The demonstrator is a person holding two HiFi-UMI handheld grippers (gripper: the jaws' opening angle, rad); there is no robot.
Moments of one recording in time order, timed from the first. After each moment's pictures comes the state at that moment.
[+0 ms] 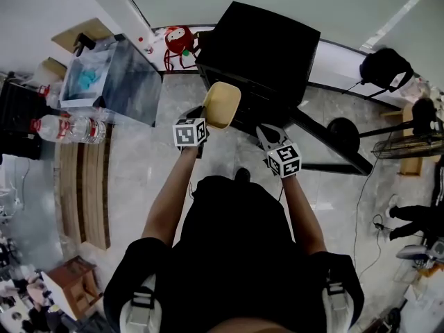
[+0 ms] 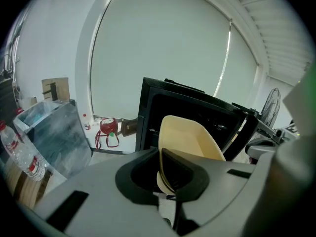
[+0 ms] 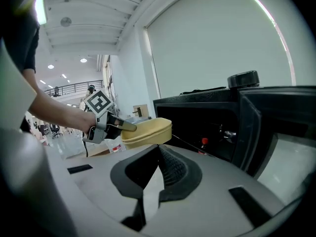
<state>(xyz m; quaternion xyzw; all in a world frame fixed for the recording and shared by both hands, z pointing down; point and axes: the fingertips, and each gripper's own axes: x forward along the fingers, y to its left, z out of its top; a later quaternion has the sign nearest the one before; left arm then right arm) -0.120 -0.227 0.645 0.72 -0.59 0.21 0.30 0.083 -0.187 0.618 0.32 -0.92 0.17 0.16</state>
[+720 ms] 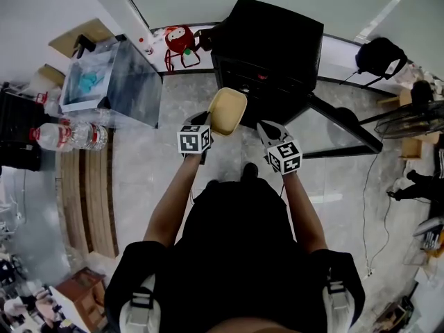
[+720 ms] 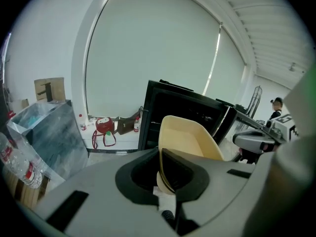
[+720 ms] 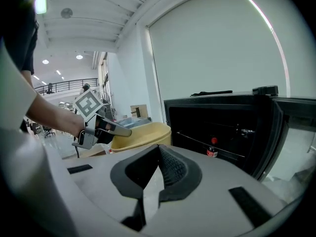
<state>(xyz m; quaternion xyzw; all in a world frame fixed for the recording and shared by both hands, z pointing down) -0.160 -0.162 0.640 0.76 -0.55 0.22 0.29 0.019 -0.138 0.608 0.36 -0.91 0.16 0.16</state>
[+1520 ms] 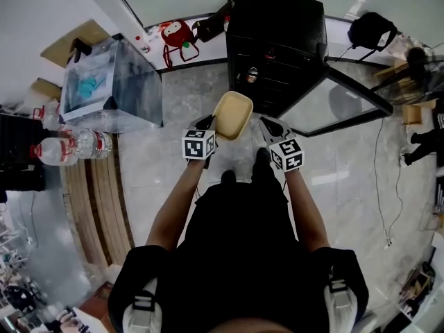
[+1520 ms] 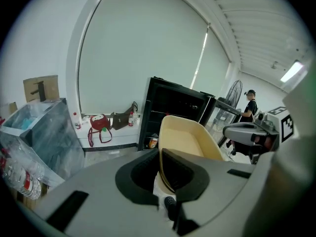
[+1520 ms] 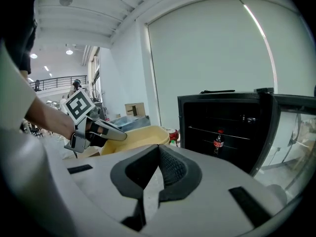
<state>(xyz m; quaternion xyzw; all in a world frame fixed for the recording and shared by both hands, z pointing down) -0.228 -0.078 0.648 0.80 -0.48 0.24 0.28 -0.068 -0.055 0.610 0.42 -0.88 0.16 0.16</state>
